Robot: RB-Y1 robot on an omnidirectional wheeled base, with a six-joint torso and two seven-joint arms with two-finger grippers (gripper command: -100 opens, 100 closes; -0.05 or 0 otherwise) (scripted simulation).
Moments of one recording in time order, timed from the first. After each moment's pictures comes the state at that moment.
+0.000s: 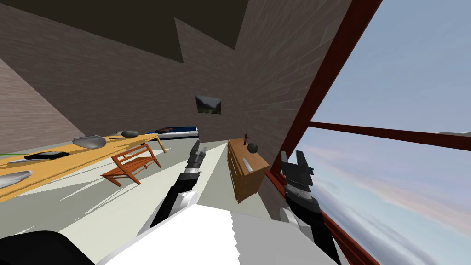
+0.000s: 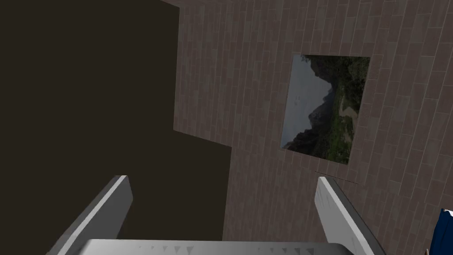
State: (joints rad) left arm 0.53 0.02 -0.06 -2.29 0.10 -0.35 -0.14; right arm 0.55 -0.01 0.00 -2.35 0.02 -0.57 -0.14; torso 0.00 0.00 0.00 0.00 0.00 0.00
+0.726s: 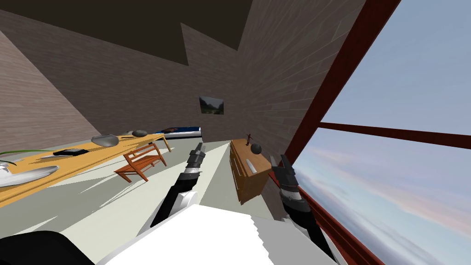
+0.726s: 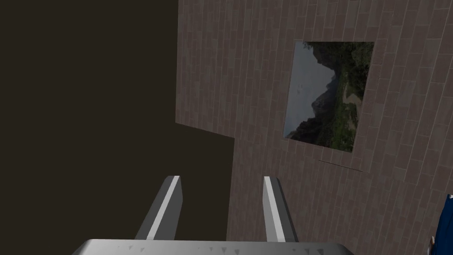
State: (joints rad) left arm 0.53 0.02 -0.06 -2.29 0.10 -0.35 -0.14; right arm 0.58 -0.21 0.07 -2.25 0.01 -0.57 -0.12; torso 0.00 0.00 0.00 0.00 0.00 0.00
